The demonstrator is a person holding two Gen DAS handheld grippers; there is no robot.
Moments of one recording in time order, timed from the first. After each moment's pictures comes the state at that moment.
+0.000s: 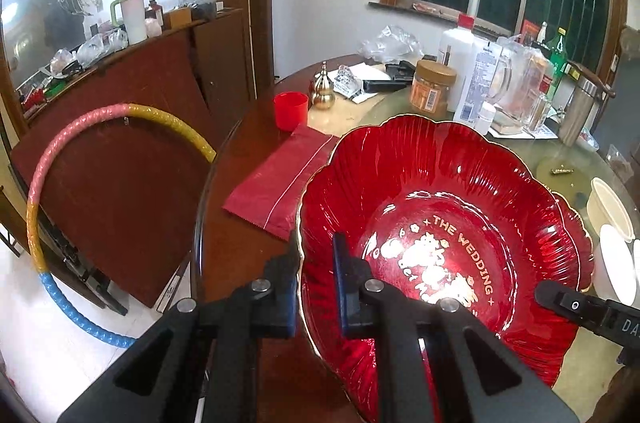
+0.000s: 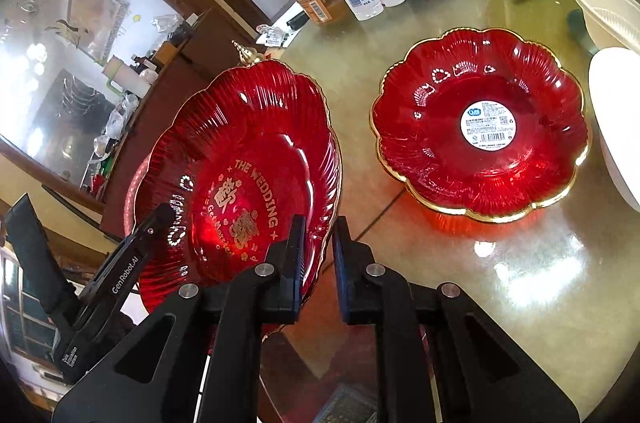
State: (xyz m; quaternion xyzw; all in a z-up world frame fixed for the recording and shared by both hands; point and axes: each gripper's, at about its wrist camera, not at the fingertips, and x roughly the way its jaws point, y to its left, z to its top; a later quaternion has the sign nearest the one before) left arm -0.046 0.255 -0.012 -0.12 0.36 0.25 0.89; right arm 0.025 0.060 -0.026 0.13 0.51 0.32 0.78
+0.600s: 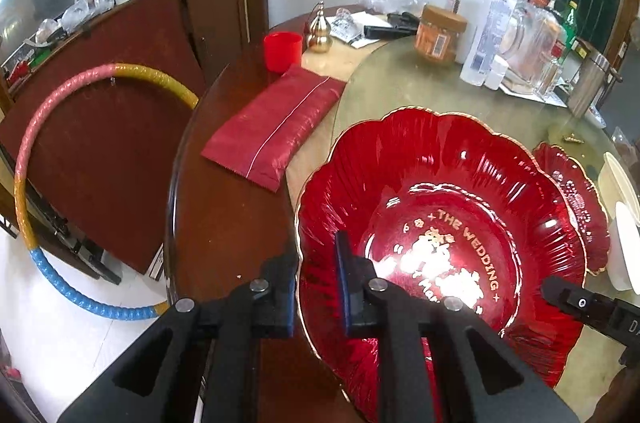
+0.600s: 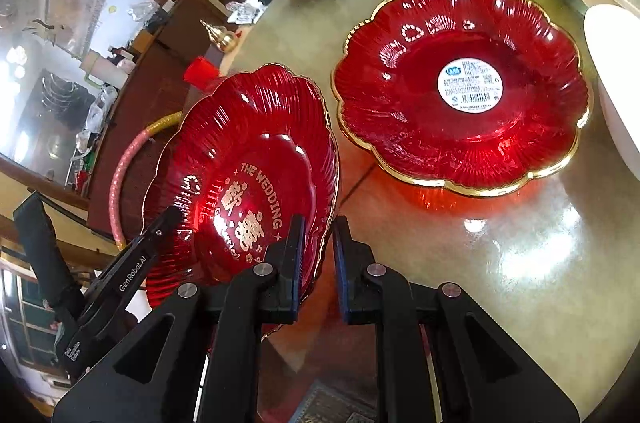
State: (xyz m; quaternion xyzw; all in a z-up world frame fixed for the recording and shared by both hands) left arm -0.036 0.260 -0.048 -0.15 0.43 0.23 0.86; right arm 0.033 0.059 -0.054 0.13 0.56 0.29 0.77
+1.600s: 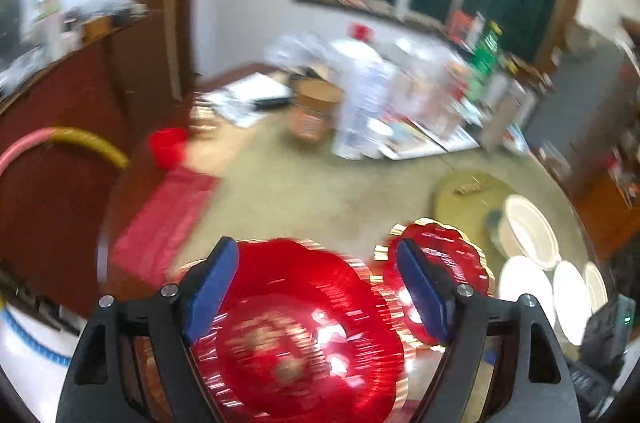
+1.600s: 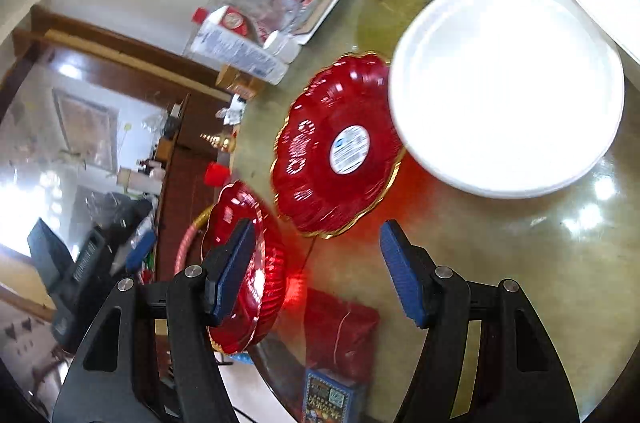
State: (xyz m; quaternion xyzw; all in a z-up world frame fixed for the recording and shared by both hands) left arm 0.050 0.191 0.045 -0.14 0.39 0.10 0.91; right arm 0.041 -0.069 -0.041 0.34 0.51 0.25 0.75
